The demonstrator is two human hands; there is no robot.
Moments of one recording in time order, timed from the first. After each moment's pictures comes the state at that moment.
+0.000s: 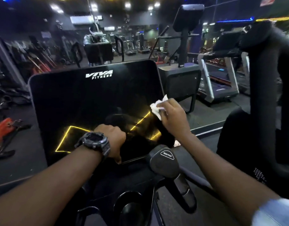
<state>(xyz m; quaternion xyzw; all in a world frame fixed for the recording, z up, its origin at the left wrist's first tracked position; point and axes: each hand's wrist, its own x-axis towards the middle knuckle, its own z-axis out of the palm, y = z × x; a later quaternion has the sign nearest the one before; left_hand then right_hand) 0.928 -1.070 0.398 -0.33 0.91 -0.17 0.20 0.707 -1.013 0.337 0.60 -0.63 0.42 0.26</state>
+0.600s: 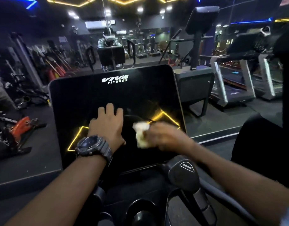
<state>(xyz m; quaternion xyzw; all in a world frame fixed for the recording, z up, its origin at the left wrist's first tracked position) 0.953 -1.089 0.407 -0.48 0.85 -0.18 -0.07 0.739 -1.046 0.330 0.85 -0.45 0.15 0.24</state>
